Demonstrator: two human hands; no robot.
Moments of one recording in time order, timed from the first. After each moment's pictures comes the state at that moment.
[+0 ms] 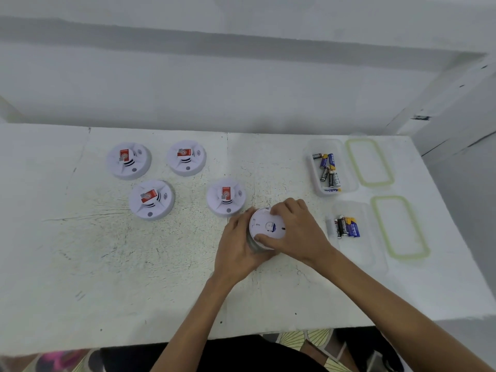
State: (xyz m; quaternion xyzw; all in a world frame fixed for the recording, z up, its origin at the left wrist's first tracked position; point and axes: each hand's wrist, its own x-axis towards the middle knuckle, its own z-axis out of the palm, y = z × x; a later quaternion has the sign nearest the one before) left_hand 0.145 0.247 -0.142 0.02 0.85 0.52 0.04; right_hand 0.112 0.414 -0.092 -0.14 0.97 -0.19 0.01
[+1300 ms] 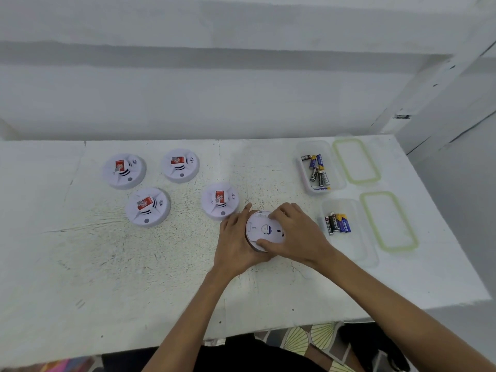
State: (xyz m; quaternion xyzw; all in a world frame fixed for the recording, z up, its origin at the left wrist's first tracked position) left_hand 0.132 0.252 -0.158 0.10 0.91 0.41 0.01; right_hand 0.122 0.433 -0.090 -0.16 0.97 -0.17 -0.01
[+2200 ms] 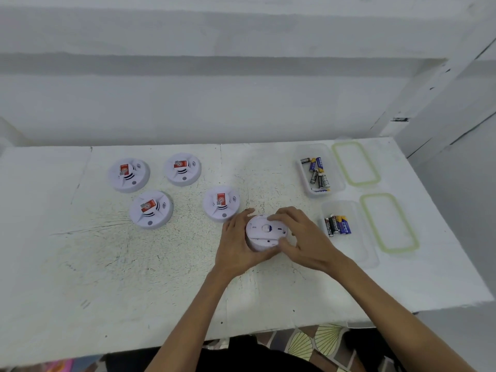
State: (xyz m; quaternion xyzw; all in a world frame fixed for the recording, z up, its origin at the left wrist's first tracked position) left_hand 0.135 0.250 -0.151 0.09 0.87 0.49 0.01; right_hand 0.136 0.453 -0.077 -0.19 0.93 -0.31 0.04
